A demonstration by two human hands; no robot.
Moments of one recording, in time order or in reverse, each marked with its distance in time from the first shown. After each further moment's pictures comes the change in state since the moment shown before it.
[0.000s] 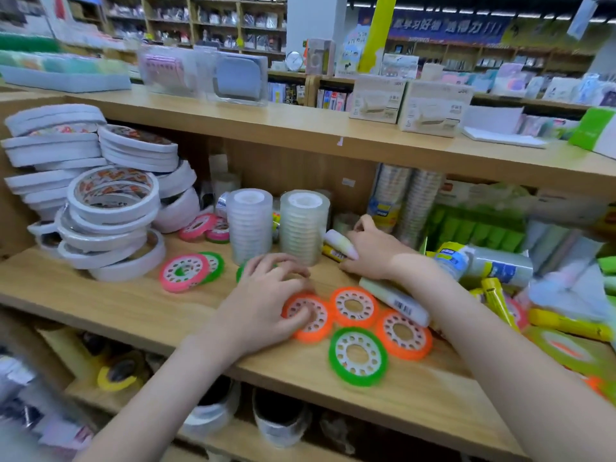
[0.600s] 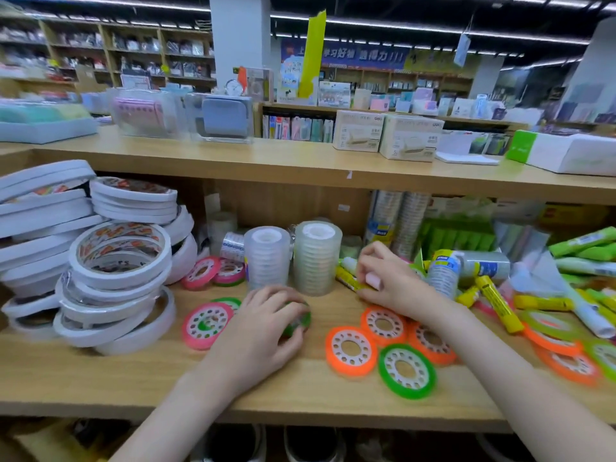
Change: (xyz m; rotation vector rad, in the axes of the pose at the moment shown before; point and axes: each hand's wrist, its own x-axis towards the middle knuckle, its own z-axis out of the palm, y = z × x) left_hand -0.012 -0.061 -0.016 -0.126 0.049 0.224; right_hand -0.035 -0.018 0.013 0.258 0.329 -0.006
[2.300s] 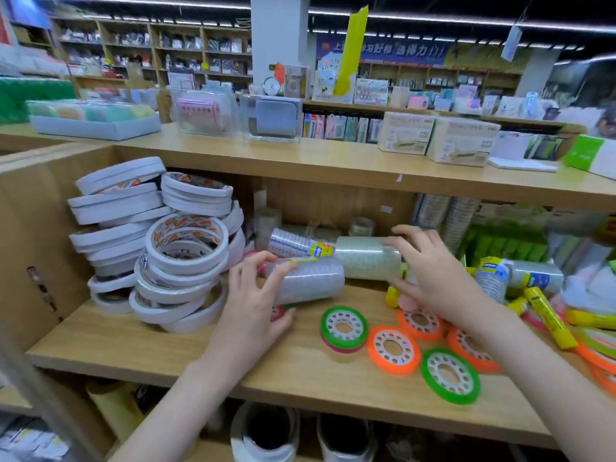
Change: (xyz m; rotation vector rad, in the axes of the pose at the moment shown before) left_hand -0.027 -0.026 -0.033 0.091 0.259 -0.285; right_hand 0.003 -0.029 -0.007 -0.364 0.252 -0.159
